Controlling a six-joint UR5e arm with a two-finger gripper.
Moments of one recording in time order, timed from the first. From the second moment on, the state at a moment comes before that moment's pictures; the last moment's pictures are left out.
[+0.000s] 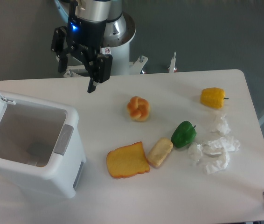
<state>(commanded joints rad) 2.35 -1.55 -1.49 -1.41 1.18 0.95</state>
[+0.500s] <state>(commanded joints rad) 2.35 -1.55 -1.49 -1.39 1.18 0.95</state>
